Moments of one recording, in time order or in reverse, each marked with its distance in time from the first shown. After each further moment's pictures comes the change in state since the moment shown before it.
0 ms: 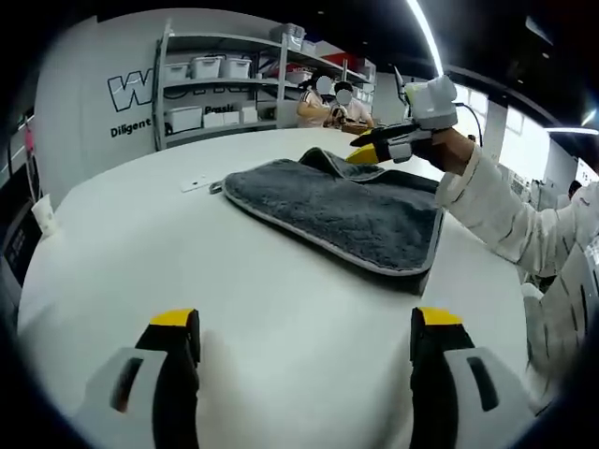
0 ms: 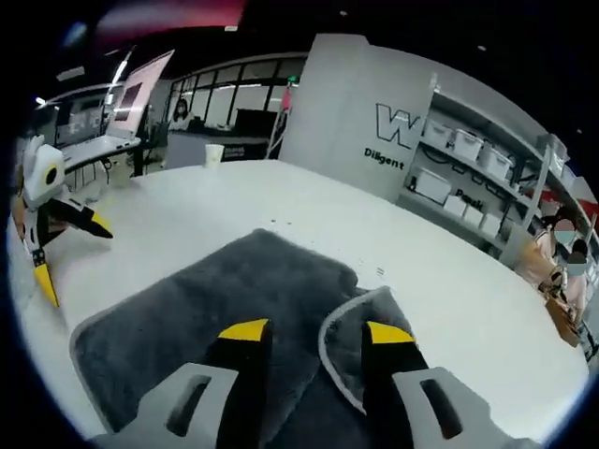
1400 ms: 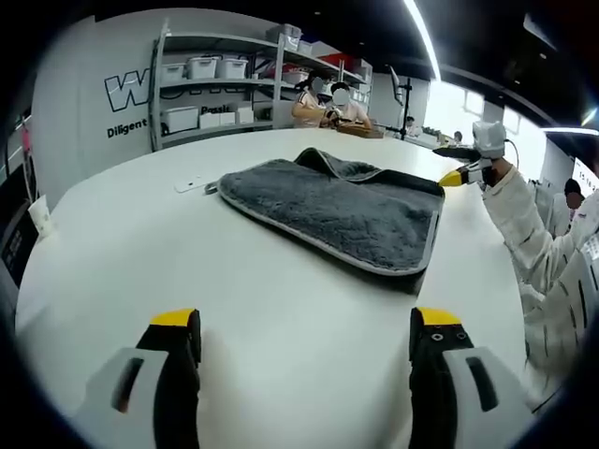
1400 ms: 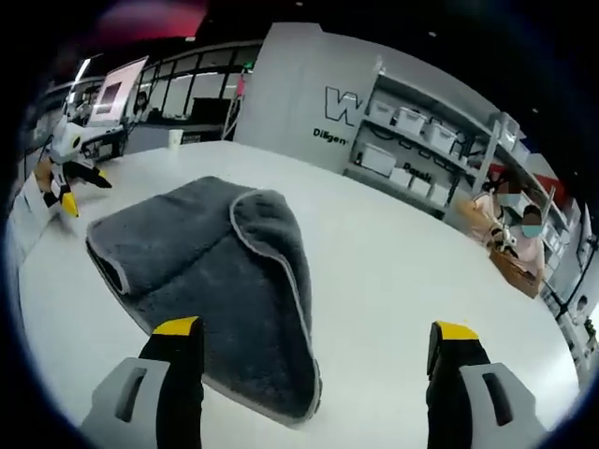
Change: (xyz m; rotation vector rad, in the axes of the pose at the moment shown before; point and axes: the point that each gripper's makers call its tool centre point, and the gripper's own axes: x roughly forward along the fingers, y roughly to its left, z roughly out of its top) left arm 0.001 -0.004 0.000 0.004 -0.004 -0.019; right arm -0.173 -0.091 -0.108 0.047 0.055 -0.183
